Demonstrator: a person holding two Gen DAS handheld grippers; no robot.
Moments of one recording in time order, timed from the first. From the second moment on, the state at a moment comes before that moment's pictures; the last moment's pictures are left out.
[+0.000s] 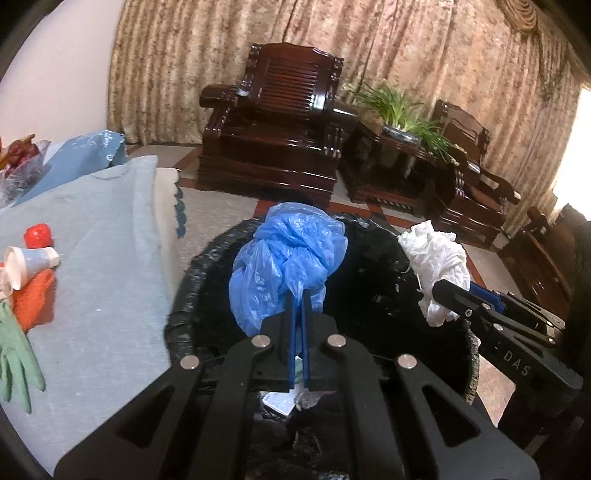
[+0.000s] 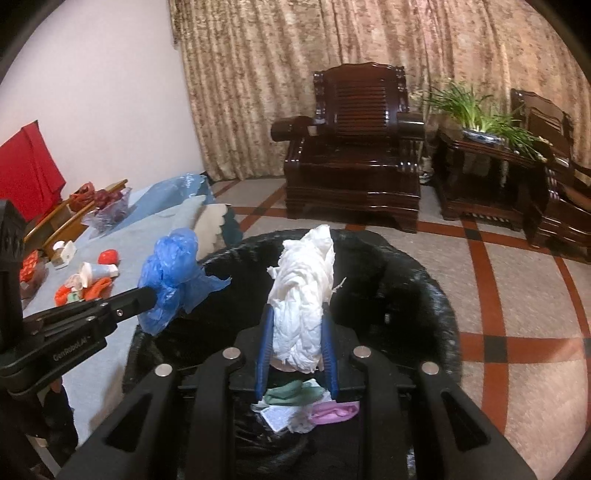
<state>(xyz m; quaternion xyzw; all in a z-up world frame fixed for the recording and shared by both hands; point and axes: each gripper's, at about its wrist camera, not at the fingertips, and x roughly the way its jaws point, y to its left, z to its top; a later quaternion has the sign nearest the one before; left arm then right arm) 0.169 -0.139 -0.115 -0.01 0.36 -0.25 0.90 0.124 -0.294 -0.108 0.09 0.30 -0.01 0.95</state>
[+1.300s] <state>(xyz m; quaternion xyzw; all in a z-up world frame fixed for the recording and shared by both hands) 0.139 -0.052 -0.098 -0.02 0.36 -0.20 0.91 0.111 -0.267 -0.106 0.08 0.29 0.02 0.95</state>
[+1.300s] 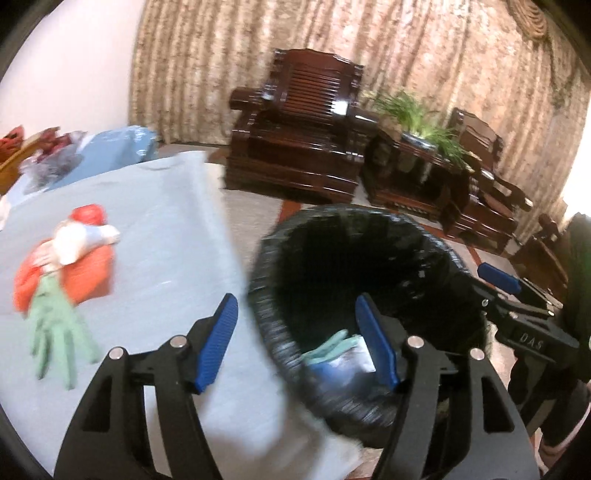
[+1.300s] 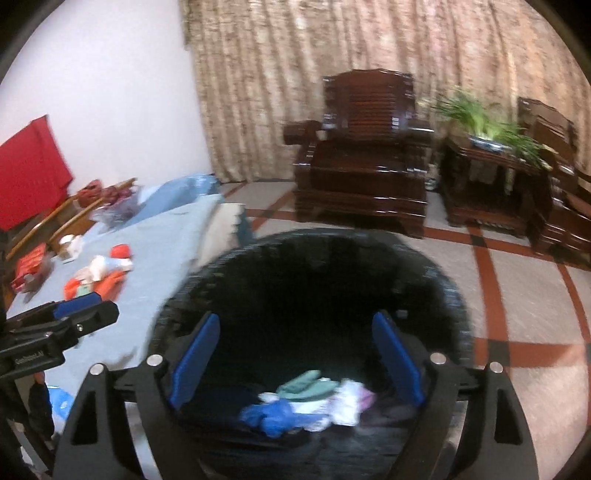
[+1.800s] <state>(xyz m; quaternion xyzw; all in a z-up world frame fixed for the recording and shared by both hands) 0.061 0.117 -0.097 -0.05 0.37 -0.03 0.93 0.105 -0.108 -0.091 0.04 0.27 0.21 0.94</state>
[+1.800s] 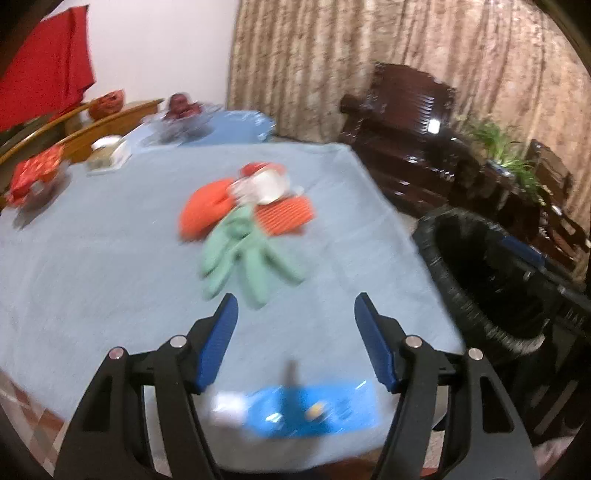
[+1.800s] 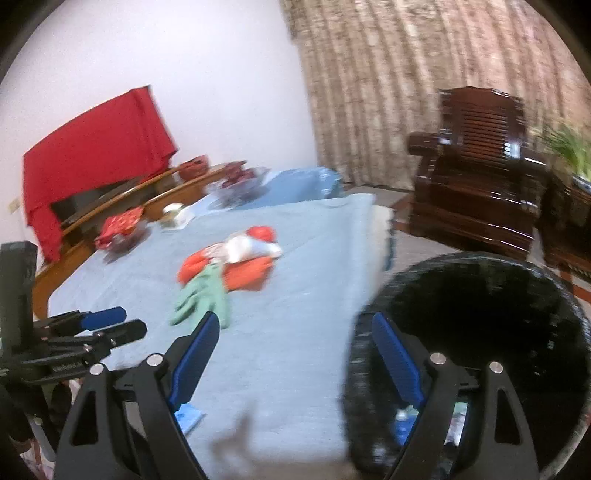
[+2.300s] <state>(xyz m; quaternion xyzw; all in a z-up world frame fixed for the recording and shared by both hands) 0.043 0.158 -0.158 -0.08 0.43 -0.01 0.90 0.103 -0.062 -0.115 0.00 0.30 0.24 0.92</state>
